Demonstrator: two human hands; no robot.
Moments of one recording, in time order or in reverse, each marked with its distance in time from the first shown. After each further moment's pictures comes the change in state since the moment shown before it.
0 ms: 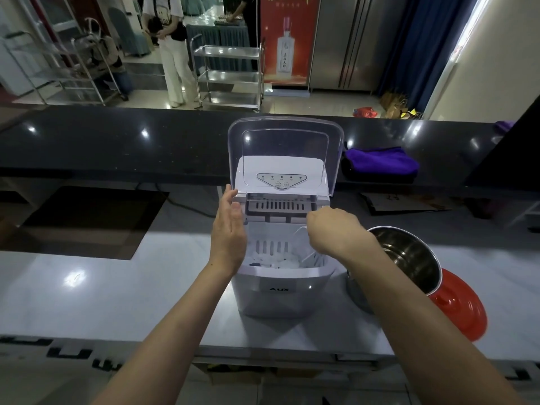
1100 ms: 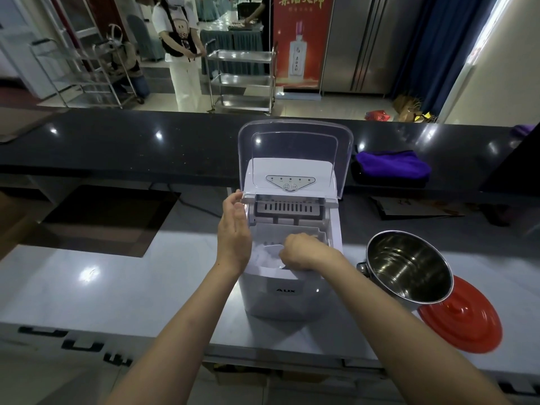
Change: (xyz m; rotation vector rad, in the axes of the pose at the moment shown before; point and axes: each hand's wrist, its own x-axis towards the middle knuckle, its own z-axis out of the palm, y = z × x) left_hand 0.004 -0.017 0.002 -0.014 0.100 -0.041; right_hand 0.031 -0.051 0.046 0.340 -0.282 -0.025
